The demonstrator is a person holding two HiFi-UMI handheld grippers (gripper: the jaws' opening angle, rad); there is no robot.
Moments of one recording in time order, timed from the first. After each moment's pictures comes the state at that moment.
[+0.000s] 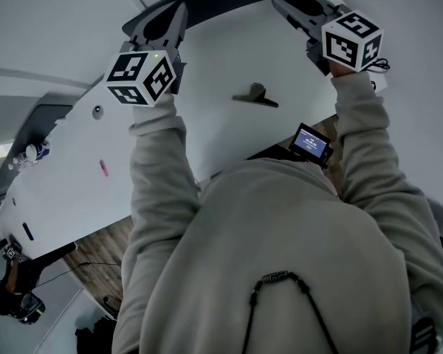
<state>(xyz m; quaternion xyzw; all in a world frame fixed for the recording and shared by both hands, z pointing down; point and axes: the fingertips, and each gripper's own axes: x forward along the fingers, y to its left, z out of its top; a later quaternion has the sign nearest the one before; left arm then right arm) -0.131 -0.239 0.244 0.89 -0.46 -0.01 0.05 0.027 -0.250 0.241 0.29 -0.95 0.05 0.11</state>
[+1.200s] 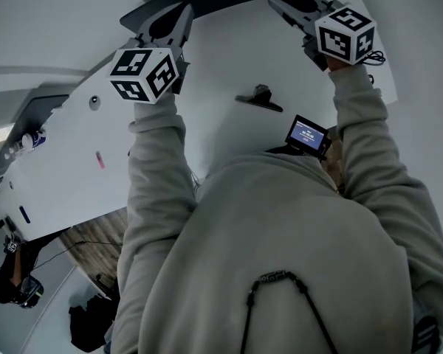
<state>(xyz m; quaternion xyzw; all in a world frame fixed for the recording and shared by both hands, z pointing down) -0.130 -0.260 0.308 0.88 -0.46 0.03 0.12 0.012 -0.287 0.310 0.25 -0.95 0.11 0.14</state>
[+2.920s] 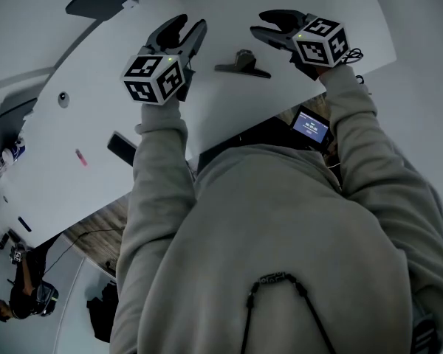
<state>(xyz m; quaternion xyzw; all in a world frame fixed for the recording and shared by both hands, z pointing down) -0.069 -0.223 0.504 0.87 -0.40 0.08 0.27 0.052 -0.213 0.532 0.20 -0.91 0.26 0.25</state>
